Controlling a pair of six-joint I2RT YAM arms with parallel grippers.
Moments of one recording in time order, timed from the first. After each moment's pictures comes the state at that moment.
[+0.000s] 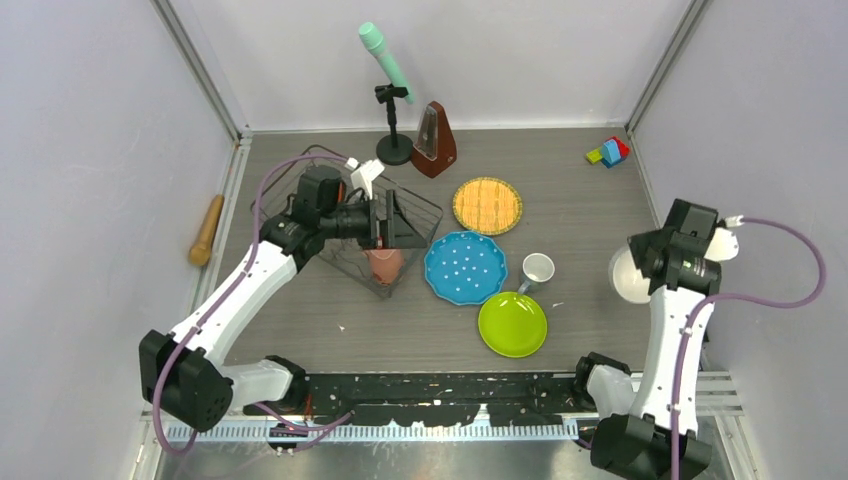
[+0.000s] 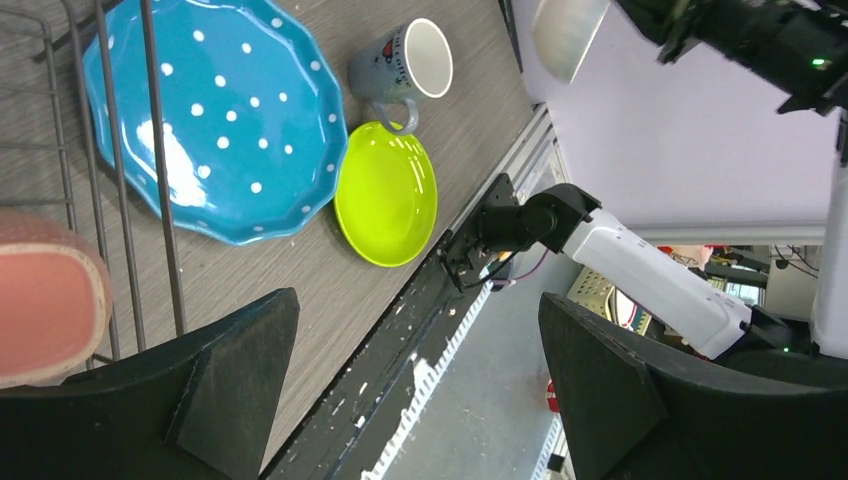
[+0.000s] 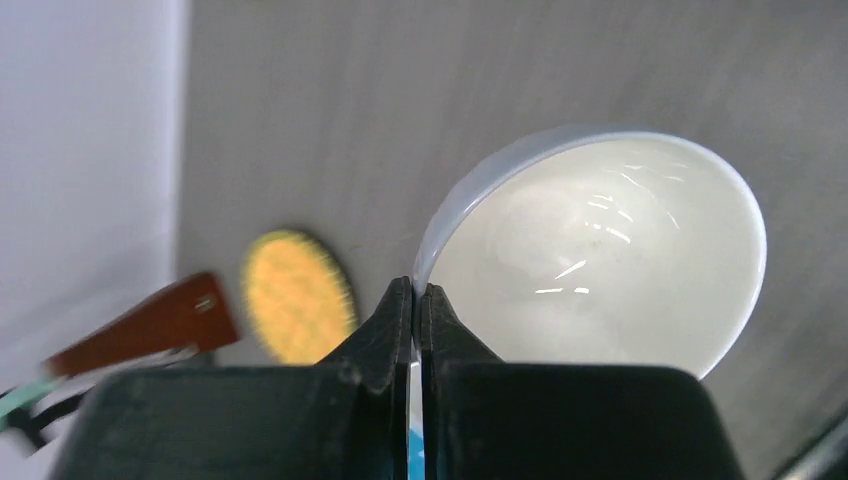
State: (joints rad) left arm -0.44 1.21 1.08 -0.43 0.72 -0.58; right arm -0.40 0.91 0.94 -0.89 0.16 0.95
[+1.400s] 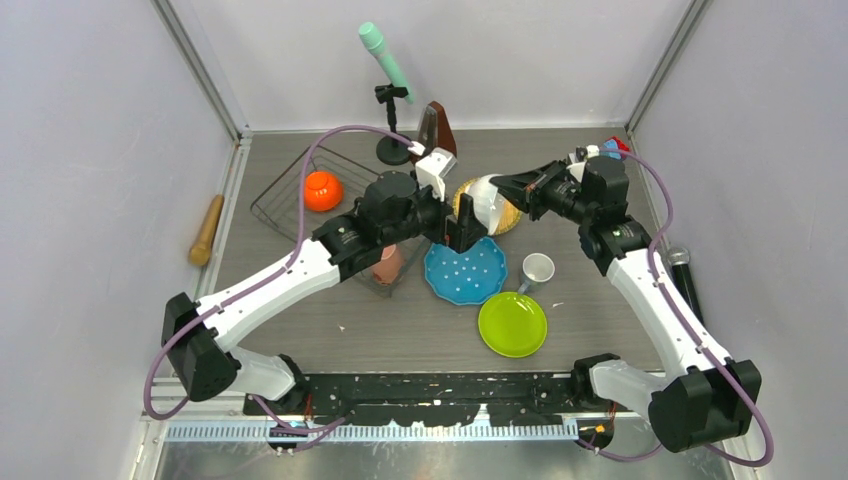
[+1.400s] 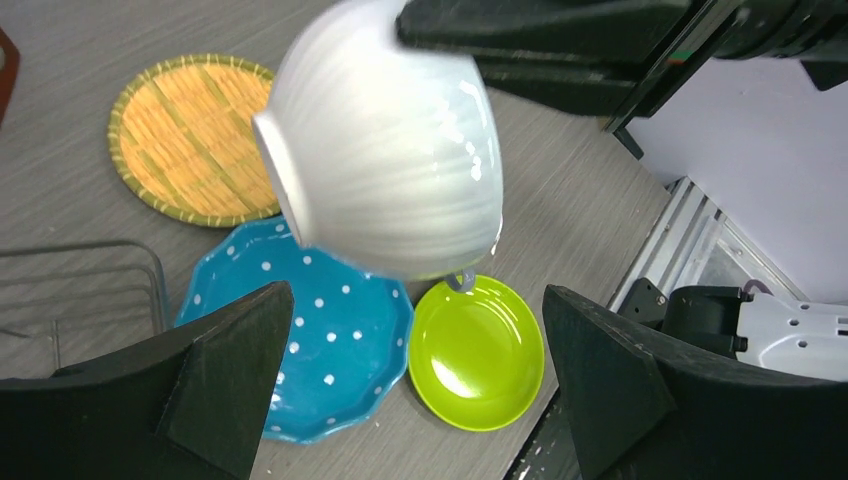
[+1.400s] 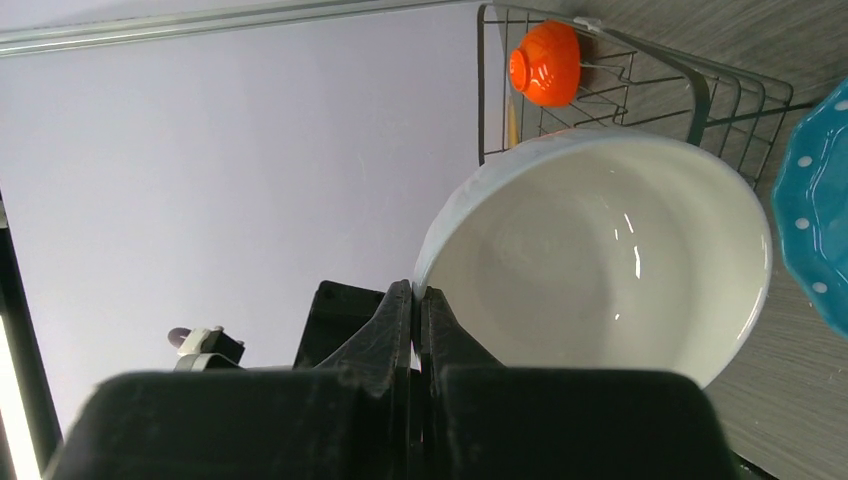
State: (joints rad) left arm -0.87 1.37 1.26 -0.18 0.10 -0.35; right arm 0.21 1.11 0.99 -0.12 -0.52 1.44
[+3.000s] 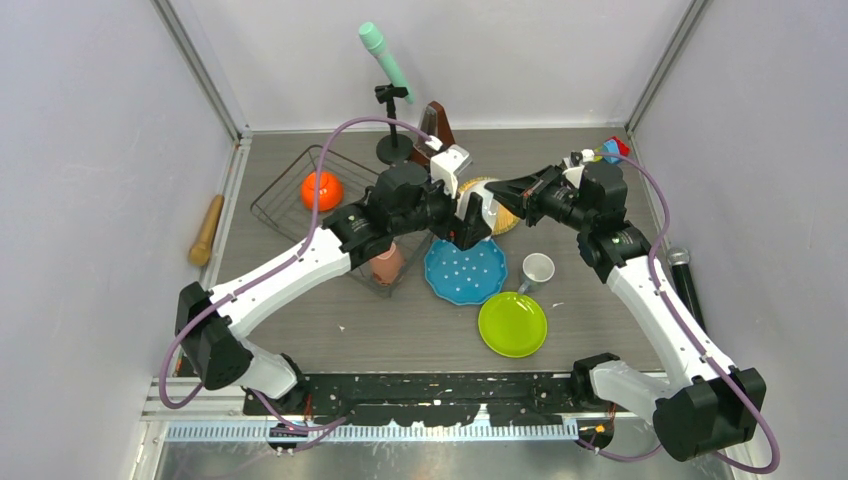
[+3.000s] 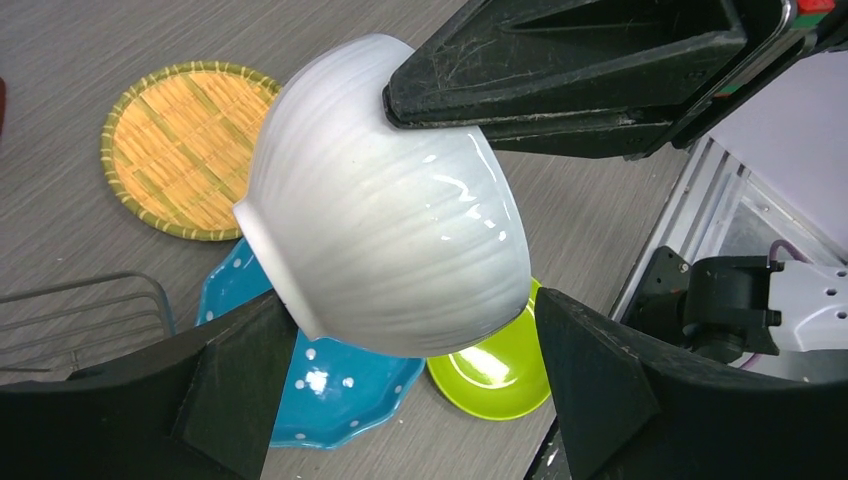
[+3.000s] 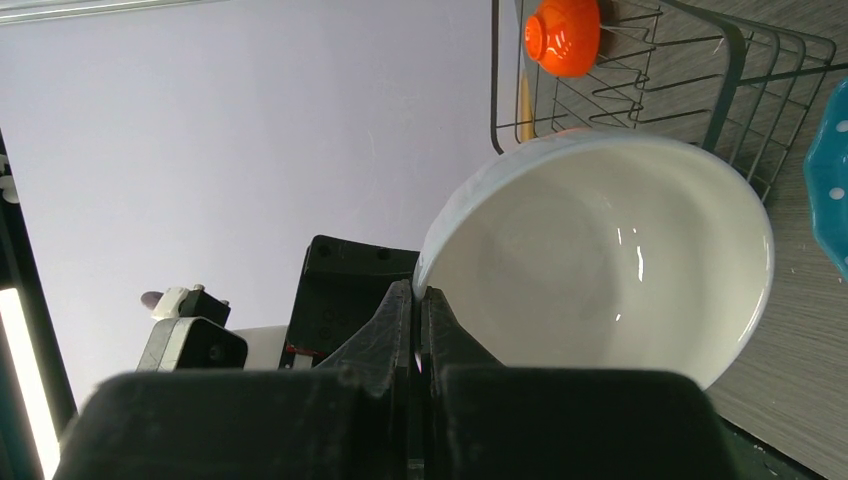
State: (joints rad) left arm -0.87 1.45 1.36 -0.25 0.17 -0.25; right arm 0.25 1.07 0.95 -0.11 -0.53 1.47
